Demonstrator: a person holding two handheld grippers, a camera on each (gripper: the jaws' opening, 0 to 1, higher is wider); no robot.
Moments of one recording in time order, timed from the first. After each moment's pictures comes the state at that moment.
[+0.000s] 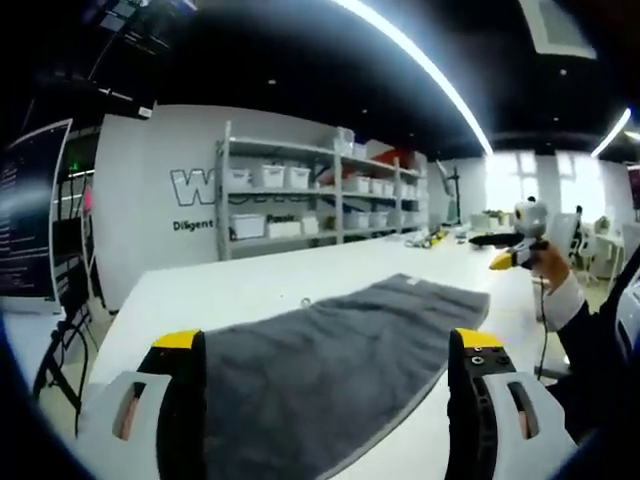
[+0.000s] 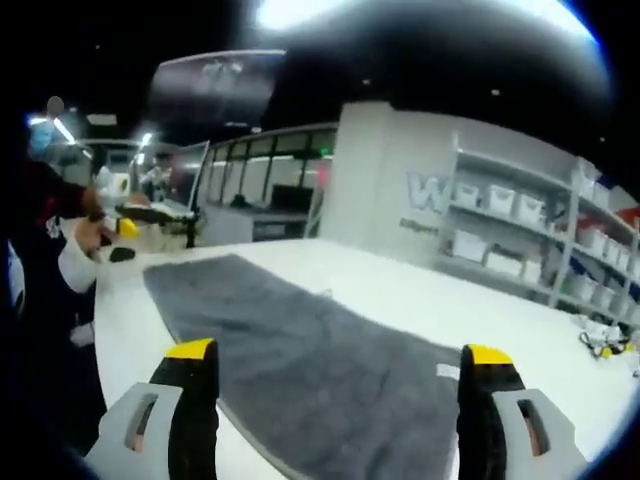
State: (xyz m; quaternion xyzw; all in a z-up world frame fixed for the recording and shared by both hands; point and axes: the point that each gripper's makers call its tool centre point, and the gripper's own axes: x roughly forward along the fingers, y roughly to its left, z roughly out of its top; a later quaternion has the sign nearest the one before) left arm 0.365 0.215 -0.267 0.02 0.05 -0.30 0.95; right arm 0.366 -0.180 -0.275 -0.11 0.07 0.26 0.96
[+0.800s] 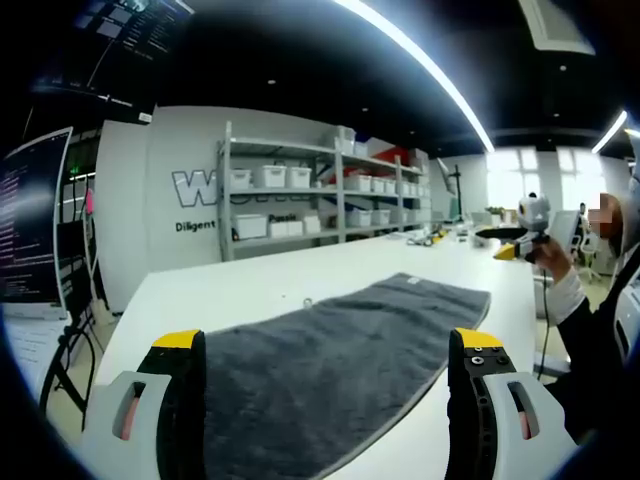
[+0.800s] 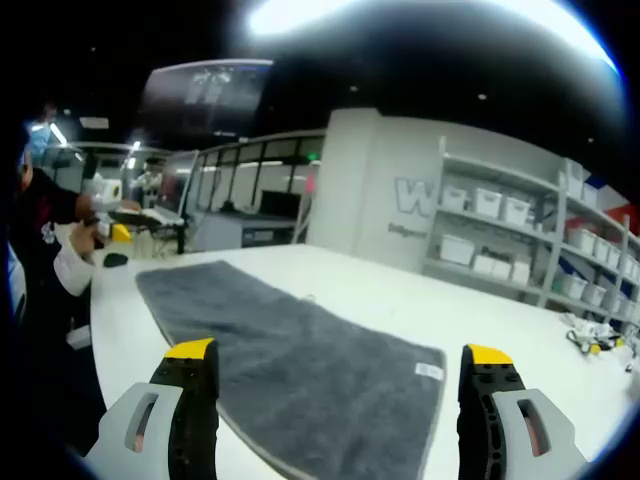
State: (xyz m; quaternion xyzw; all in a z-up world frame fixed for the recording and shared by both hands) left arm 0.361 0.217 -0.262 0.03 0.05 -0.30 0.95; right arm 0.360 -0.210 -0.263 -0.10 0.06 0.24 0.96
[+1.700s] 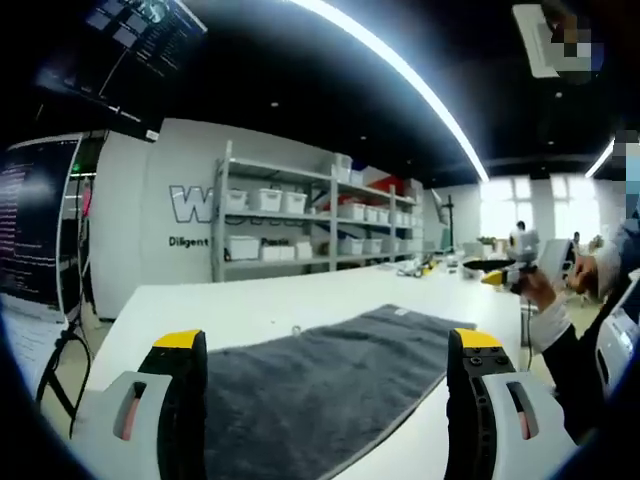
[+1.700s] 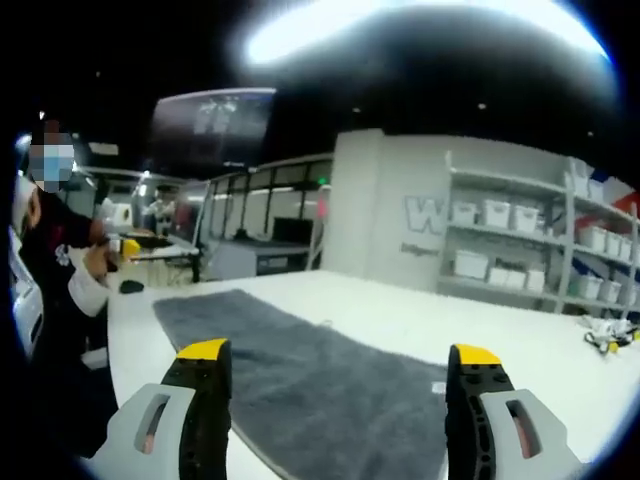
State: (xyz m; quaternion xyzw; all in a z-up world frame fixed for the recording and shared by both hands) left arm 0.345 0.216 -0.230 -0.02 0.00 -0.32 0.95; right arm 0.349 -0.200 -0.242 -0.06 0.01 0.28 0.96
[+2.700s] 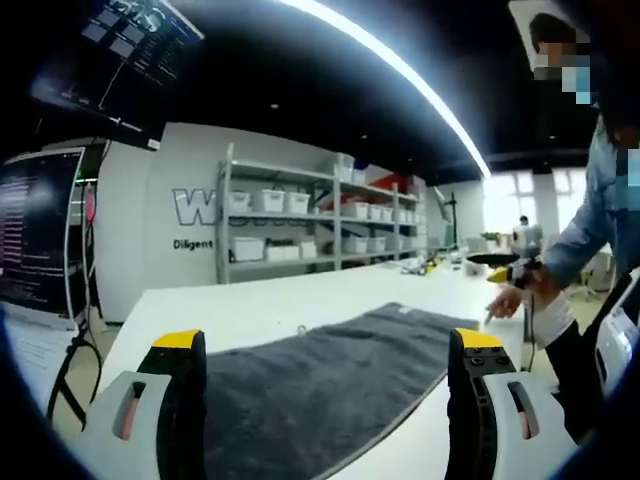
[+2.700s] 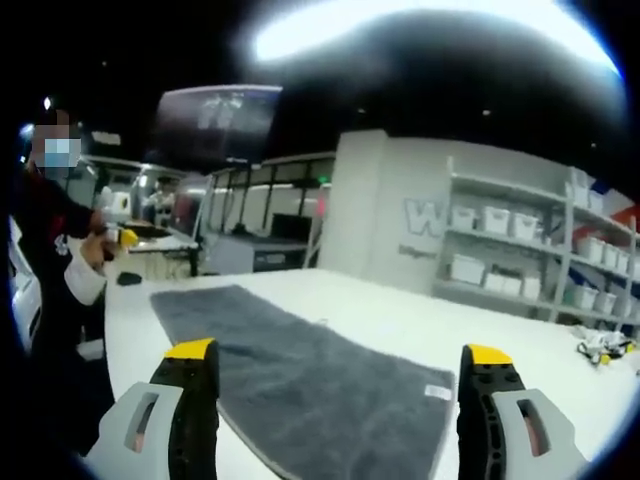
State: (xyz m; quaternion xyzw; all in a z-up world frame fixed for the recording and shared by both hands) left arm 0.340 0.222 -0.229 0.00 0.00 -0.31 0.95; right arm 0.346 -0.201 -0.239 -0.08 0.01 0.27 0.96
